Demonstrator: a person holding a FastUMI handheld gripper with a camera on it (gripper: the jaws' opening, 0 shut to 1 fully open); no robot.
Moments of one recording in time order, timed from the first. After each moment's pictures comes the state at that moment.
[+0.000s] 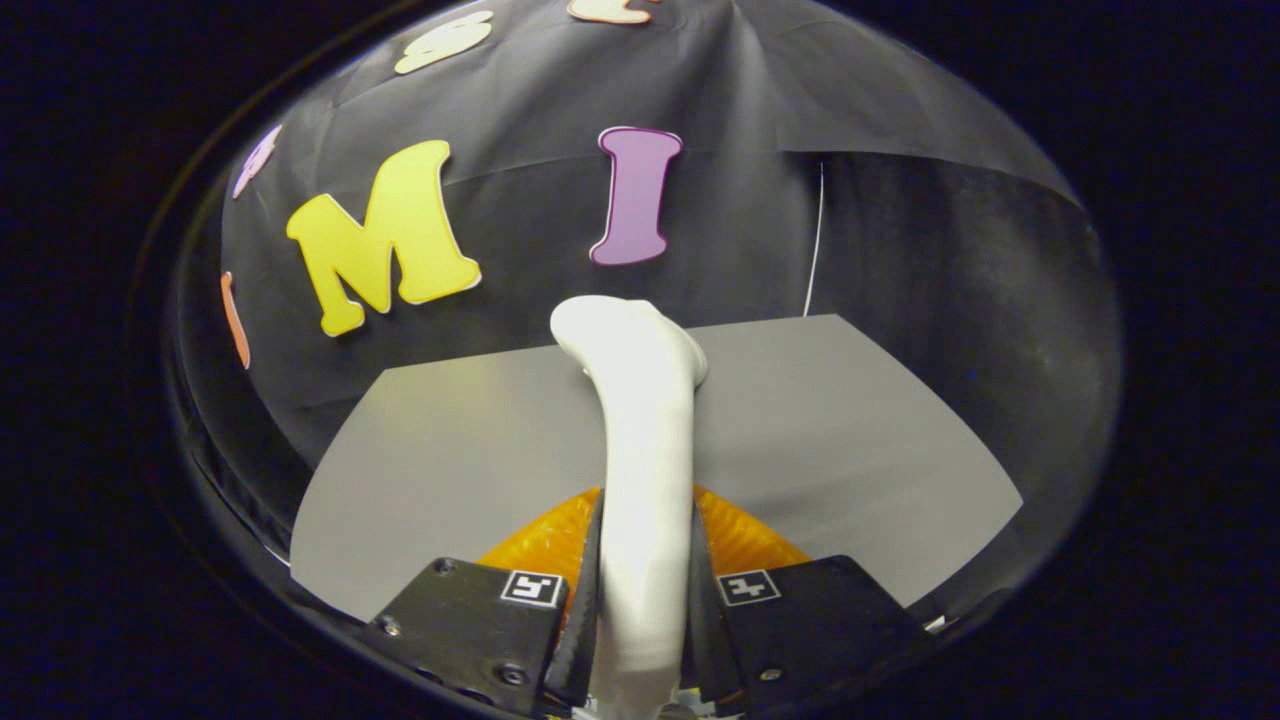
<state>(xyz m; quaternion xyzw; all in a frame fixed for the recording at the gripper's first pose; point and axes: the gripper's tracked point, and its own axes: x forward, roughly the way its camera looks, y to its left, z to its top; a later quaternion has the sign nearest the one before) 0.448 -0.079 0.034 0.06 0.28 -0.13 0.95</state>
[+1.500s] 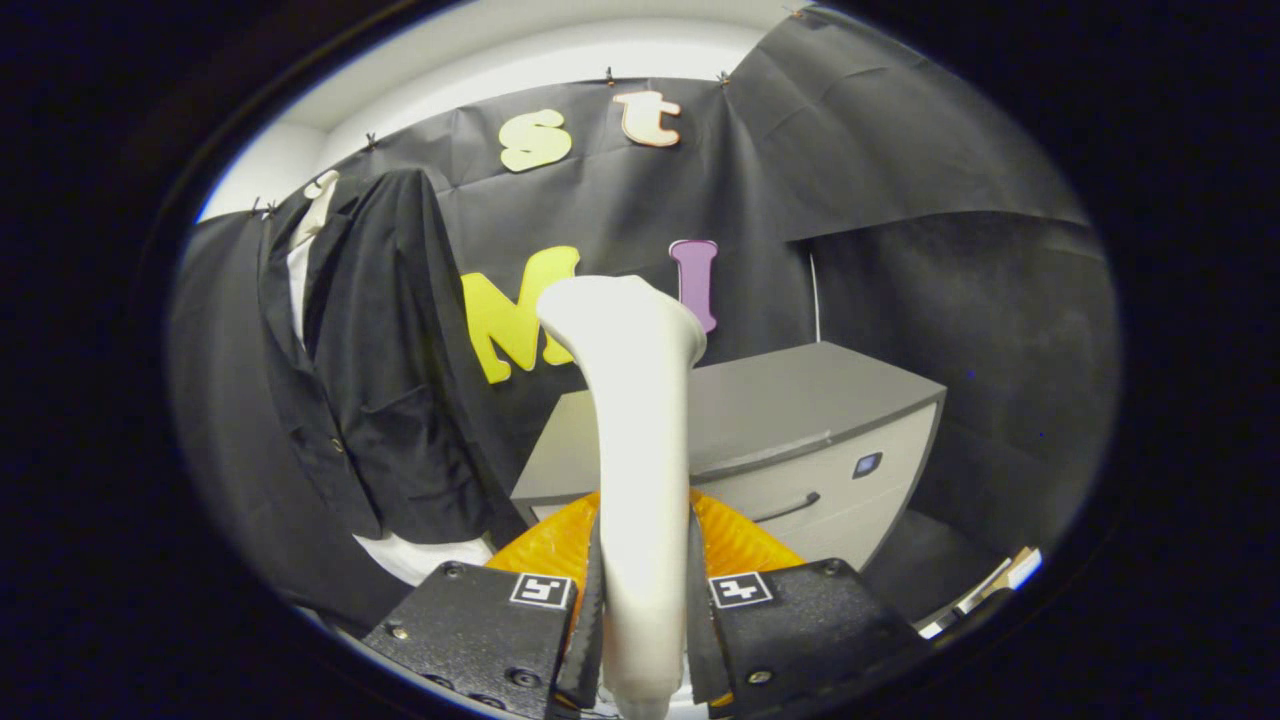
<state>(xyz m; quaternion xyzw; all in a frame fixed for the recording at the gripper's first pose) 0.206 0.097 0.067 0.10 0.11 -0.08 0.99</state>
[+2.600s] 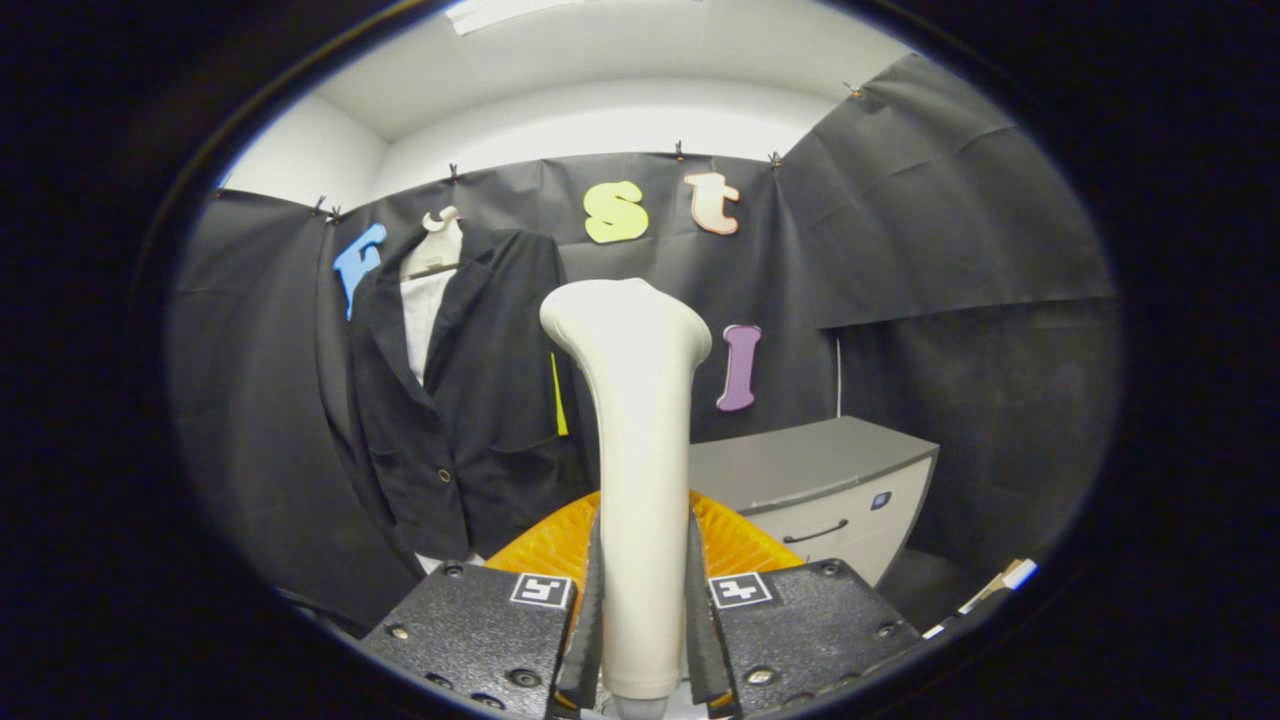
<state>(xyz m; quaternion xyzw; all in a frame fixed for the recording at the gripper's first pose) 0.136 0.237 0.141 0.04 0.00 -0.05 1.00</state>
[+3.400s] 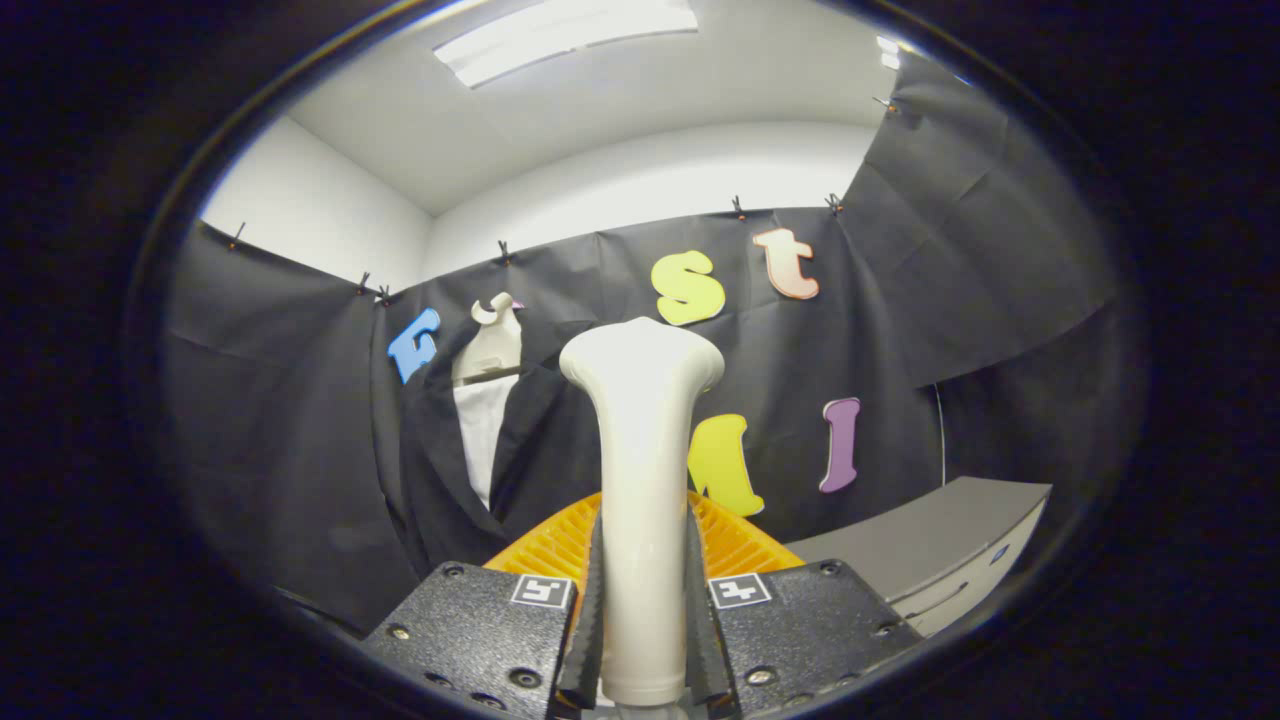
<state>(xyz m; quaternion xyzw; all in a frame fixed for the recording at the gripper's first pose) 0.249 0.314 0.250 0.07 -0.13 0.06 0.99</state>
